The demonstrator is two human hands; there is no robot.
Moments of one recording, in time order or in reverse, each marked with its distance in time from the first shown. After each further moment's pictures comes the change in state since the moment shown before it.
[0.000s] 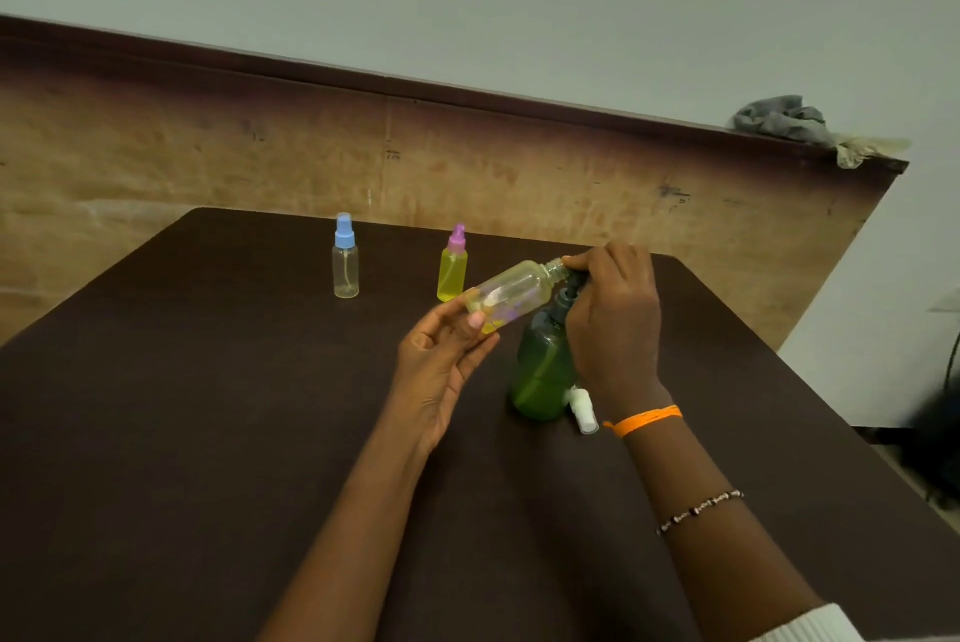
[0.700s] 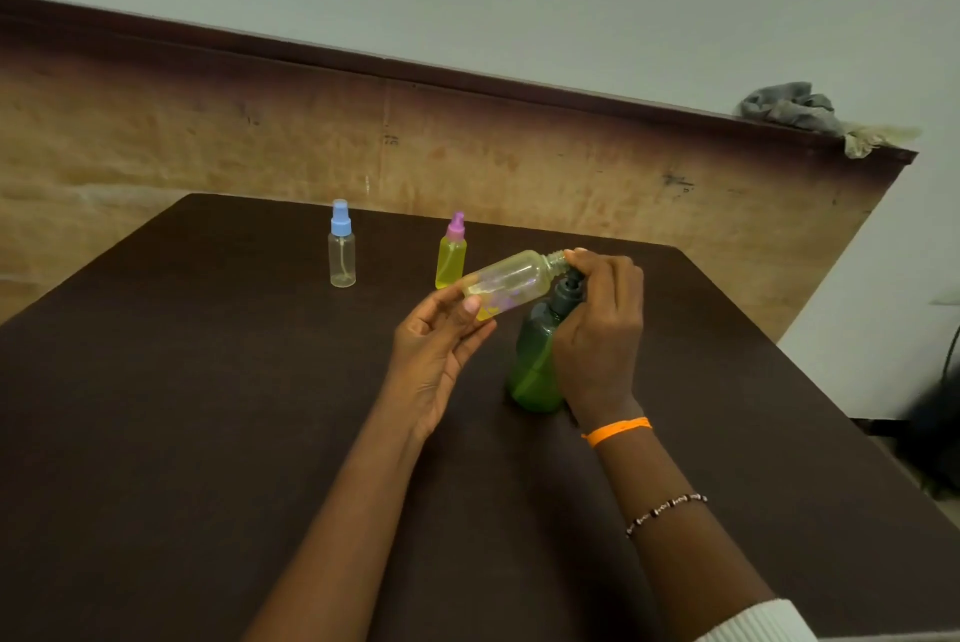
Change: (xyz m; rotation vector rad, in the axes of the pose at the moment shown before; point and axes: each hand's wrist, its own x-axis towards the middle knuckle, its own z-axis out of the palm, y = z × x) left_hand 0.006 -0.001 -0.003 0.017 0.002 0.017; right_hand -0.026 -0.004 0.013 0.066 0.063 0.089
